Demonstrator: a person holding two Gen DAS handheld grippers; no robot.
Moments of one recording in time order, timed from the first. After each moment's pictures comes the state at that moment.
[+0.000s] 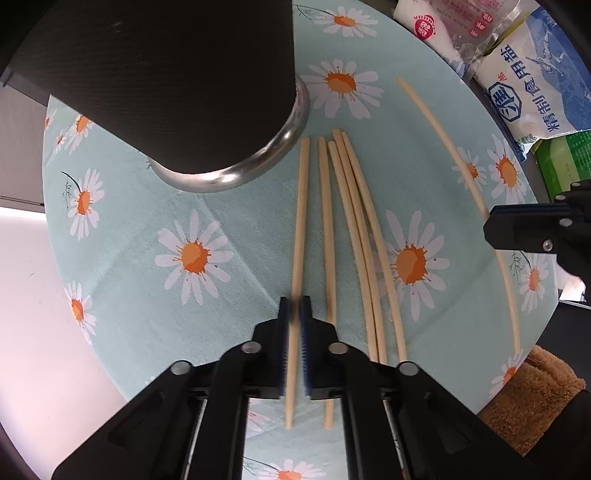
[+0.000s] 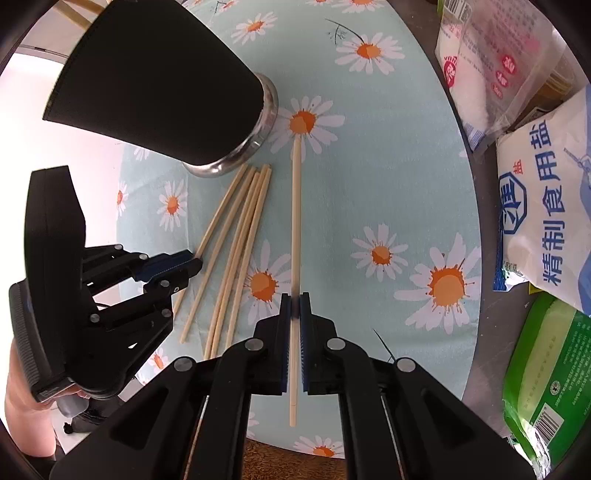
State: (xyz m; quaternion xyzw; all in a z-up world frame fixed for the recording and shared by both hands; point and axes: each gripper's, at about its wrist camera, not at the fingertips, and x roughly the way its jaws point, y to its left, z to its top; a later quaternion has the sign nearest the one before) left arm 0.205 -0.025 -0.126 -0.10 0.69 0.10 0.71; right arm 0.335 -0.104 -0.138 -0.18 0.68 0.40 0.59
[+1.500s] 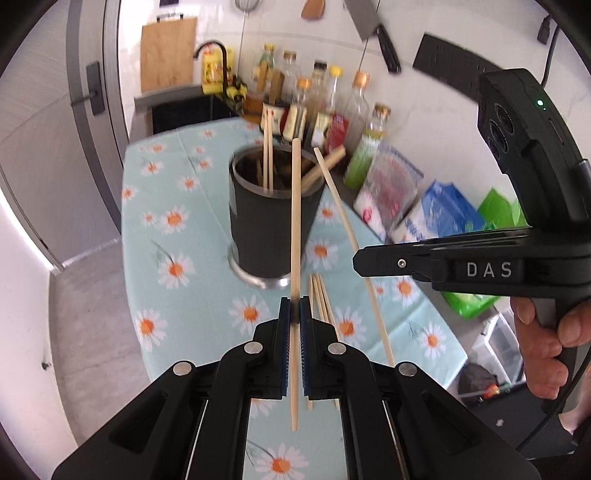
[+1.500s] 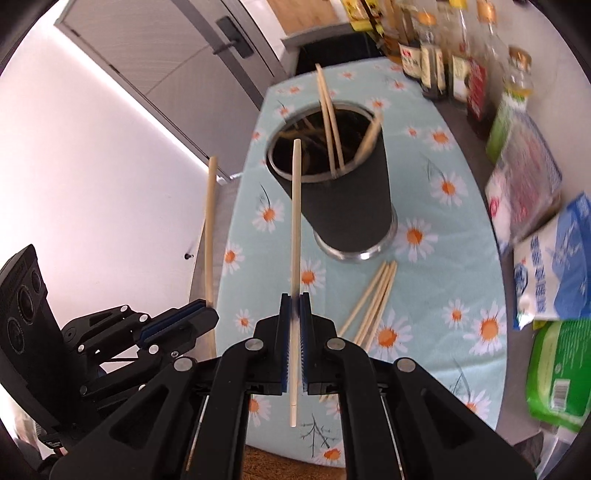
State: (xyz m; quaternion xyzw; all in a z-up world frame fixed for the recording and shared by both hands) left arm 0.075 -0.003 0.041 -0.15 0.41 0.12 0.89; right arm 0.254 -0.076 0.006 -0.12 0.52 0.50 0.68
